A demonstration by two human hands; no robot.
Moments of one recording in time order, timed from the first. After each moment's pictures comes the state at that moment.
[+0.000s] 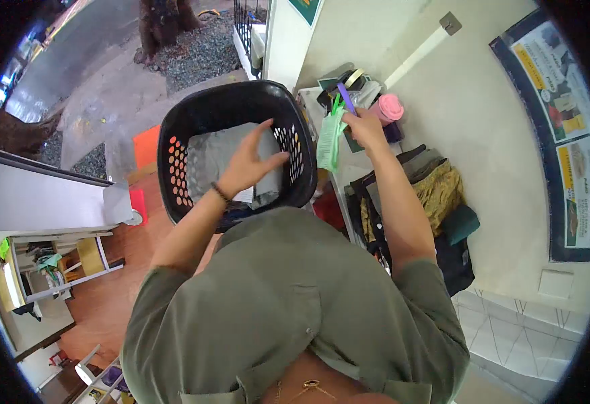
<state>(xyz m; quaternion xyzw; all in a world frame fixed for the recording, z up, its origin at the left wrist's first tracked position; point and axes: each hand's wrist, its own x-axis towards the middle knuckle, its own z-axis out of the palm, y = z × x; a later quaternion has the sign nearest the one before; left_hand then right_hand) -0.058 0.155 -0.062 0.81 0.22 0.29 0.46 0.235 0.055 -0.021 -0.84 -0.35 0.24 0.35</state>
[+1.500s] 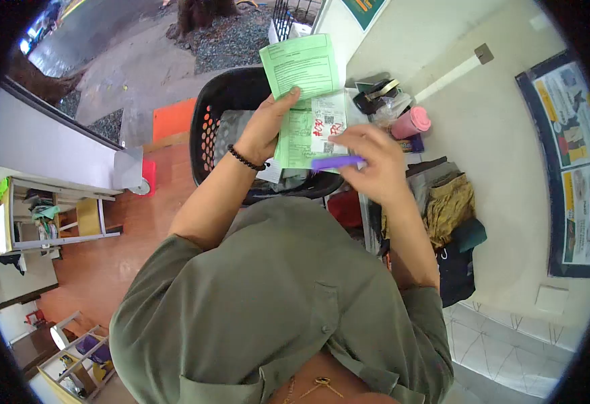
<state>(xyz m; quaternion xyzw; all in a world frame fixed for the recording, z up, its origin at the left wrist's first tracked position) -0.092 0.149 0.025 0.30 0.19 0.32 0.88 0.064 0.000 0.087 -0.55 -0.75 -0.03 0.36</state>
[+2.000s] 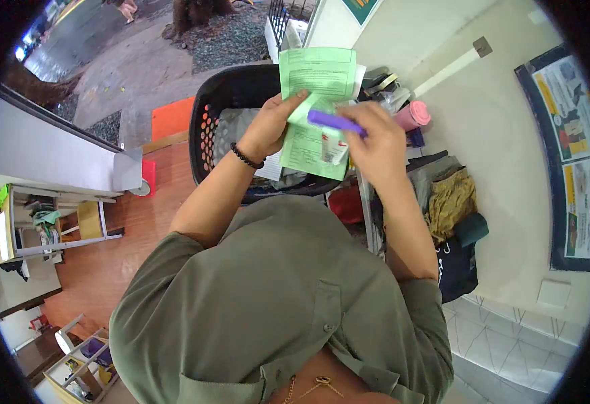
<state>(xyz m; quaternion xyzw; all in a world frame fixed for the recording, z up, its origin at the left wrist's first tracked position) -0.088 0.153 0.006 0.37 0.18 0.30 0.86 0.054 0.020 0.092 -0.62 -0.68 -0.08 0.38</state>
